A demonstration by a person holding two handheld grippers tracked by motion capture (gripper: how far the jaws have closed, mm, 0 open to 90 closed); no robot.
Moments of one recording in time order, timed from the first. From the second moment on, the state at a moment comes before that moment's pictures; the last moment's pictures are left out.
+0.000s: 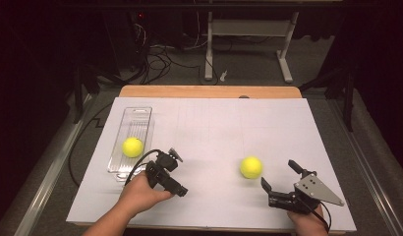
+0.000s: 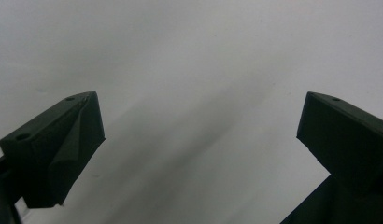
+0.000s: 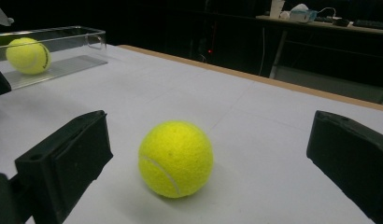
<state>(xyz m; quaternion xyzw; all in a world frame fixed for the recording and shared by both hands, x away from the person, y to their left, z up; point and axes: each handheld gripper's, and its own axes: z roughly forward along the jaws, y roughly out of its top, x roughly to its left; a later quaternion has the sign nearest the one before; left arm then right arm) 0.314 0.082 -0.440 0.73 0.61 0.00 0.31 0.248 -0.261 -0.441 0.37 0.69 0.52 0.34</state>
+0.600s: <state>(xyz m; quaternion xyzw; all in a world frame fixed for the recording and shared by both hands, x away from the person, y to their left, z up) 0.295 0.093 -0.455 0.69 0.58 -0.01 0.42 0.251 -0.253 -0.444 0.36 0.70 0.52 0.34</state>
